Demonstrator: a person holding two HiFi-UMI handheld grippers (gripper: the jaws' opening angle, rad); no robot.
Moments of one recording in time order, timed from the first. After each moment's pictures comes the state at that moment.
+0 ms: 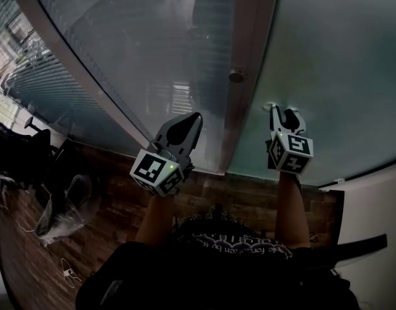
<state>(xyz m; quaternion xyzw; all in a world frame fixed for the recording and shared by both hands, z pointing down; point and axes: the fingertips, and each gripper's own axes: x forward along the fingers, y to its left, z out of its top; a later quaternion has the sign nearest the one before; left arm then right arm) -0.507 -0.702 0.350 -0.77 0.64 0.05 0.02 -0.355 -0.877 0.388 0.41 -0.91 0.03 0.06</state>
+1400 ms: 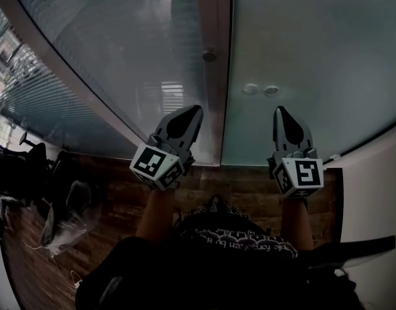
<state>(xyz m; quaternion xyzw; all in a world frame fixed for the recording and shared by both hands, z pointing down) -0.447 -0.689 0.342 -0.80 0.59 0.05 0.03 -0.276 -0.766 0.326 0.38 -0.92 -0.04 -0.04</state>
